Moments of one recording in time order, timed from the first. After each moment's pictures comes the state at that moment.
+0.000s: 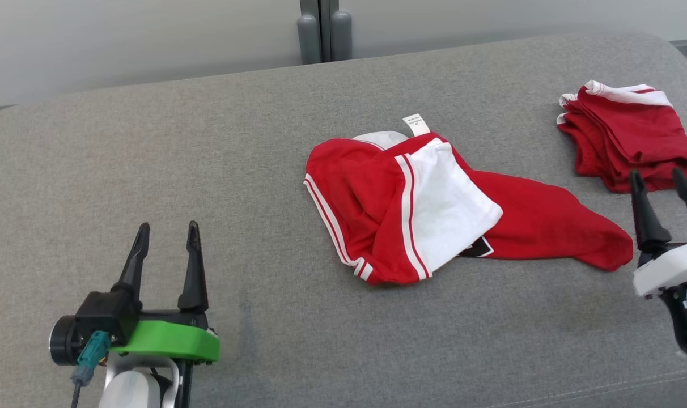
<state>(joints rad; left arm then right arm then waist) -0.12 0.05 -0.04 0.18 -0.20 -0.10 -0.26 -0.30 -0.51 0.15 0.42 0.63 0.13 -0.26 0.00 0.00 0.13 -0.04</state>
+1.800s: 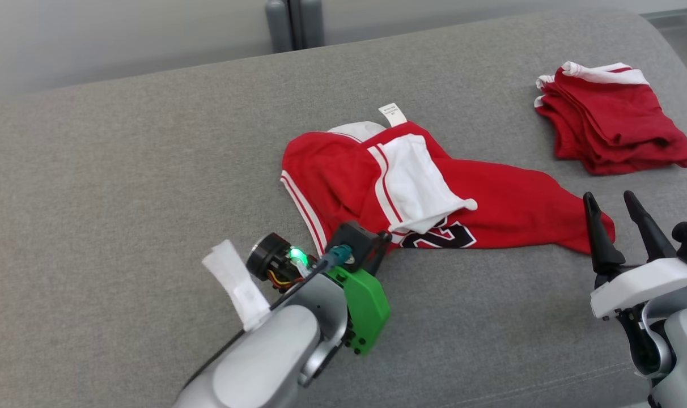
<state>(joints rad) -0.56 0.07 -0.87 0.45 -0.41 0.04 0.14 -0.24 -0.36 0.12 0.38 0.53 0.13 -0.25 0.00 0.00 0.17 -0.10</state>
